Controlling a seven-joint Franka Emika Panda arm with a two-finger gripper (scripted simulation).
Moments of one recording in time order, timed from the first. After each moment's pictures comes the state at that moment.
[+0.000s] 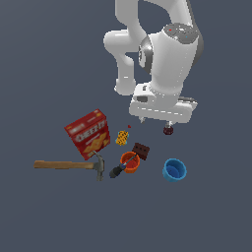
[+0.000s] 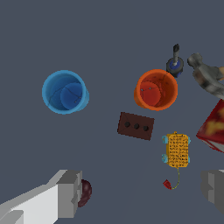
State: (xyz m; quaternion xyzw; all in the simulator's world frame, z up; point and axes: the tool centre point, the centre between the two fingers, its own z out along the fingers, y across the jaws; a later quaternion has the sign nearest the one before) arm -0.005 0.111 0.236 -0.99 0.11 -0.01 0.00
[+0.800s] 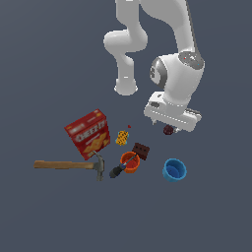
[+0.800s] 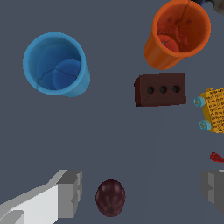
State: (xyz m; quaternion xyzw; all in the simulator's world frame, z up) arm -0.043 0.170 0.167 -0.97 0.23 -0.01 0.00
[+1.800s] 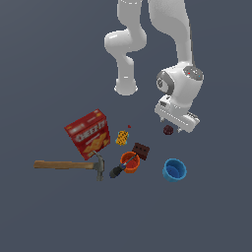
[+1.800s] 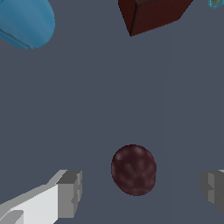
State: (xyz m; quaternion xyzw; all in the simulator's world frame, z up) arm -0.110 0.229 0.095 -0.93 0.38 0.00 0.00
